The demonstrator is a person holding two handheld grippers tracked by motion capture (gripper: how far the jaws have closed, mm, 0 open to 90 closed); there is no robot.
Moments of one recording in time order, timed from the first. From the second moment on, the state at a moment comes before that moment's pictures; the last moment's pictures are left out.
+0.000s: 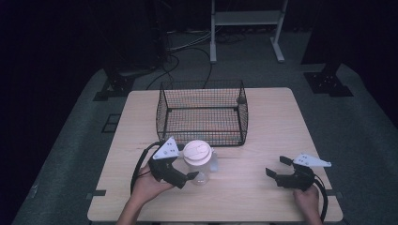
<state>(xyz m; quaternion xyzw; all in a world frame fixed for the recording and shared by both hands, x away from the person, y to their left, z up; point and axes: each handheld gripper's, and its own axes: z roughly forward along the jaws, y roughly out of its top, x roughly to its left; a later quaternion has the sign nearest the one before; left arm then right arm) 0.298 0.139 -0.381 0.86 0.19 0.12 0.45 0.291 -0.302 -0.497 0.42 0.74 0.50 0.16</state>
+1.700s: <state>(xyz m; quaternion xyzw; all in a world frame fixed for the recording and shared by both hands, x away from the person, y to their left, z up) 0.323 0.106 -0.380 0.90 0.19 0.10 0.39 0.291 -0.301 -0.497 0.42 0.74 0.50 0.16</state>
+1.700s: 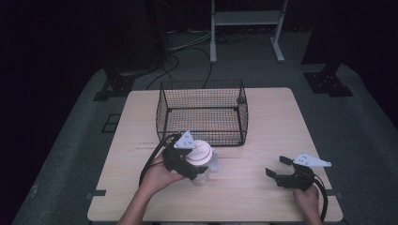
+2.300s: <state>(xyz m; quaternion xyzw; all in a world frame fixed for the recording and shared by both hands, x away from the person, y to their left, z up) 0.323 0.098 -0.375 0.91 0.17 0.09 0.37 0.291 -0.301 -0.497 0.42 0.74 0.50 0.16</state>
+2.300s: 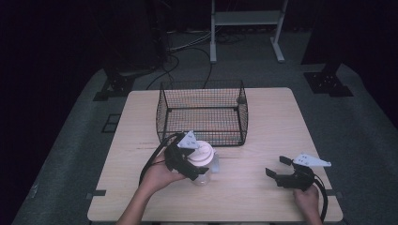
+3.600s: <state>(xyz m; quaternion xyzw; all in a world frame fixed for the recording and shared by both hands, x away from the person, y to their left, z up) 0.337 0.083 -0.305 0.92 0.13 0.11 0.34 0.291 -0.302 -0.497 0.42 0.74 0.50 0.16</state>
